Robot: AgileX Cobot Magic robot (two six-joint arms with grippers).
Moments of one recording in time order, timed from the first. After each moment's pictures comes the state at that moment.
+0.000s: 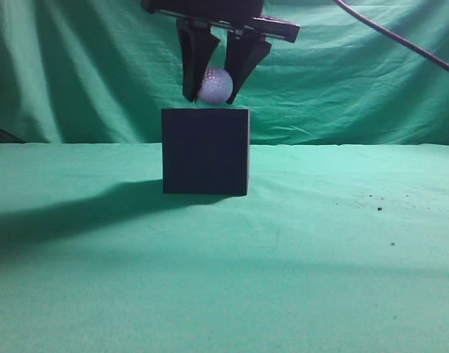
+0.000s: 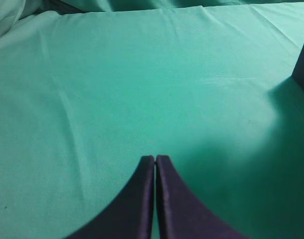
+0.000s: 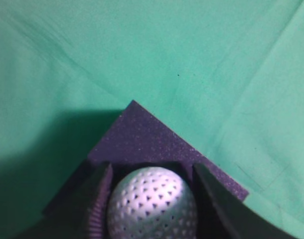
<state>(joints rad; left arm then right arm) -0.10 -0.02 0.02 0.09 0.36 -0.03 0.66 2.01 -1.69 0.06 0.90 0.01</state>
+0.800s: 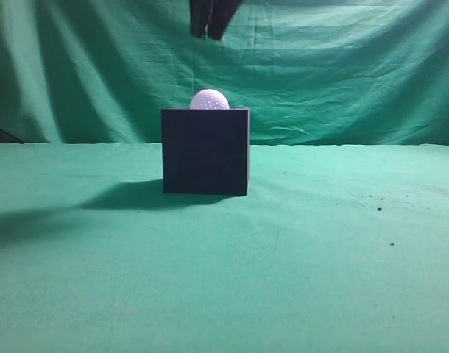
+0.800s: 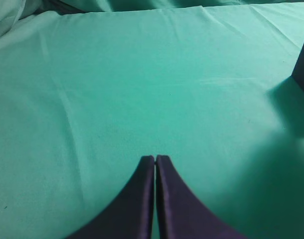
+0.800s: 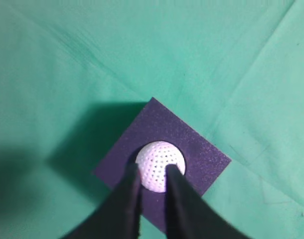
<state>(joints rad) -0.10 -0.02 0.02 0.09 0.36 -0.03 0.66 2.02 -1.96 0.08 1.22 0.01</state>
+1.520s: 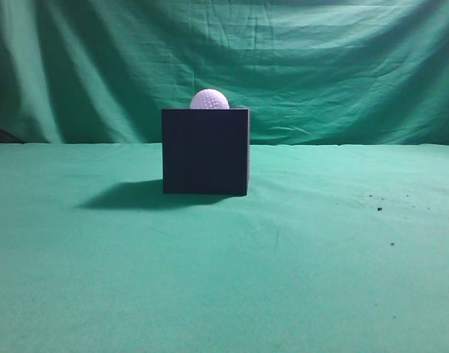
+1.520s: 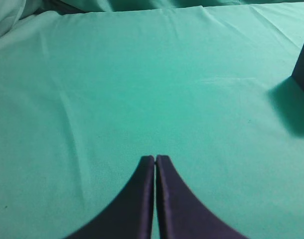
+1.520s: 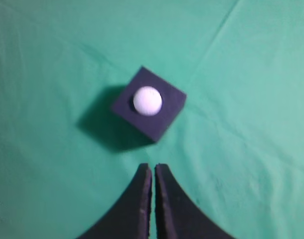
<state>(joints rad) -0.10 -0.02 0.02 0.09 0.36 -0.03 0.66 1.45 -1.63 0.03 1.25 0.08</state>
